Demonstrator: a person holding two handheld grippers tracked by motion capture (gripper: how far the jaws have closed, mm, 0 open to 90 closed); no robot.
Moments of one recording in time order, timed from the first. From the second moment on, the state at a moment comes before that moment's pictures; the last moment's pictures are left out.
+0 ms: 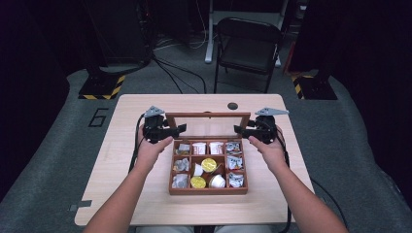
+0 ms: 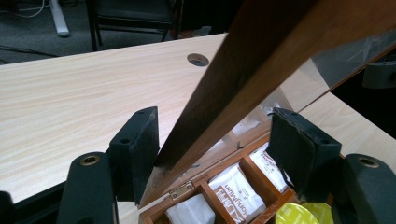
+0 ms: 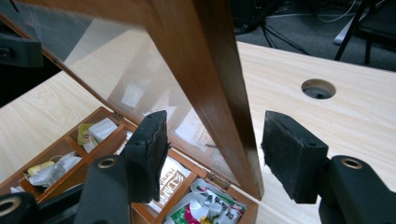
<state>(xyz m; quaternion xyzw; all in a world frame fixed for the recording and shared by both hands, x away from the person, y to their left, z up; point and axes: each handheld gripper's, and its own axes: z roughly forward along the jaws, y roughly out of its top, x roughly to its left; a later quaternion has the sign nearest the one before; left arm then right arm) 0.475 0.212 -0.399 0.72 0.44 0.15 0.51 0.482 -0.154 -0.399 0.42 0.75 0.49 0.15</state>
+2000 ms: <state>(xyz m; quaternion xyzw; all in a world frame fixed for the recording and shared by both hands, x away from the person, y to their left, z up) 0.498 0.202 -0.456 0.72 0.47 0.16 0.48 0.507 -0.137 -0.451 0.45 0.76 0.44 0.16</state>
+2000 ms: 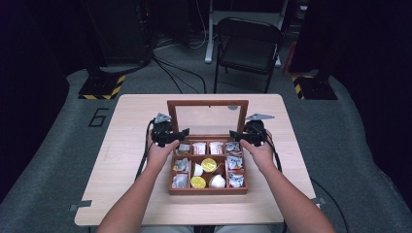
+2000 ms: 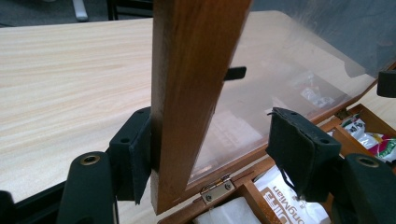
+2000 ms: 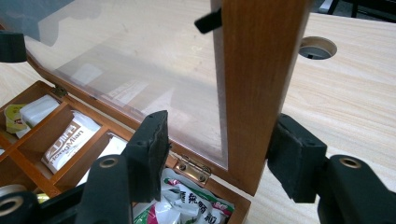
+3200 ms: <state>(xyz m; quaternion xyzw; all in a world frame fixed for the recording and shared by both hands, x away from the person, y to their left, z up) 0.508 0.202 -0.473 0.72 0.50 0.15 0.46 0.515 -0.134 -0.458 0.47 0.75 0.42 0.18</state>
